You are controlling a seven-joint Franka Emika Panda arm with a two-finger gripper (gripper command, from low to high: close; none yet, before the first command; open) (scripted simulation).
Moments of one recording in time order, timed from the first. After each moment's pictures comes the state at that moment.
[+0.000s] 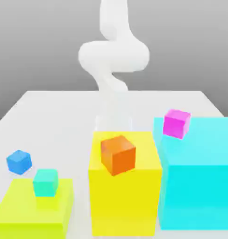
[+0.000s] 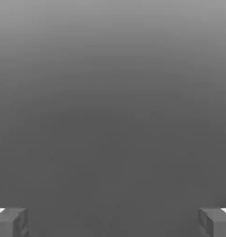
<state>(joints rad) -0.08 -0.72 -0.01 -2.34 -0.01 2.35 0.90</state>
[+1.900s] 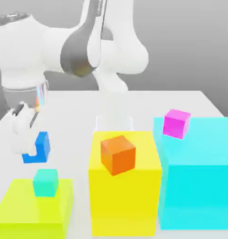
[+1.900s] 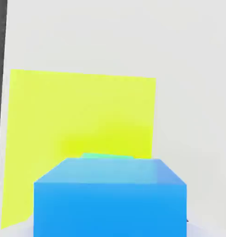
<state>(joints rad) -0.44 -0.07 0.01 -2.58 0.00 2.51 1.84</state>
